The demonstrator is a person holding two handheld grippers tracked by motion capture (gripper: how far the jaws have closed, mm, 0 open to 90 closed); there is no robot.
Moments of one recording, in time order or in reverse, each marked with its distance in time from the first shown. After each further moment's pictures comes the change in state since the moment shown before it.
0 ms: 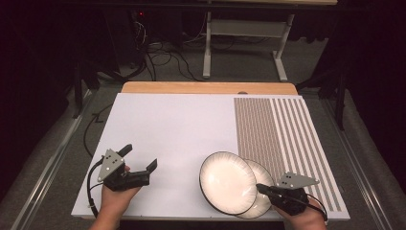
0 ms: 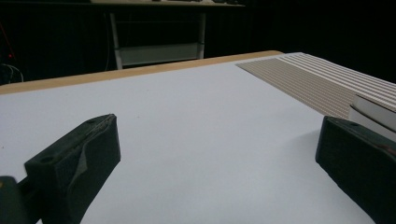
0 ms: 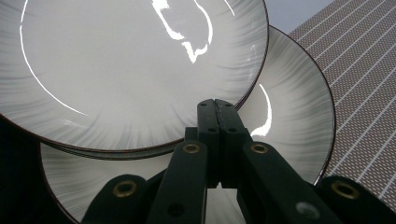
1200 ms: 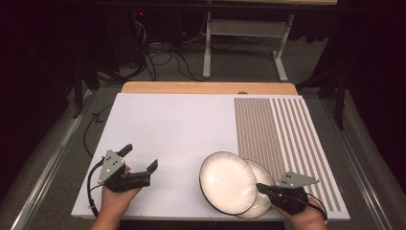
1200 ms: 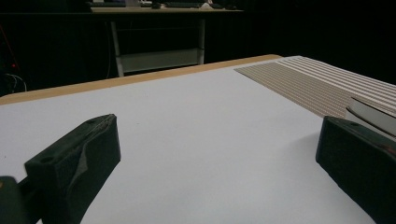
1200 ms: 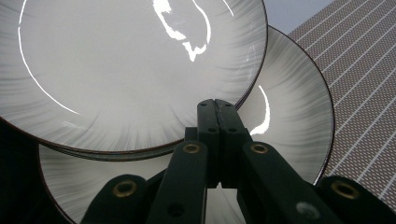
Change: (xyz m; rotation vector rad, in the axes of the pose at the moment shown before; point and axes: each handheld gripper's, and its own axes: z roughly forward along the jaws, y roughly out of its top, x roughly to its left) left arm -0.006 0.002 -0.002 -0.029 -0.001 0.028; right arm -0.001 0.001 0.000 0.004 0.002 0.003
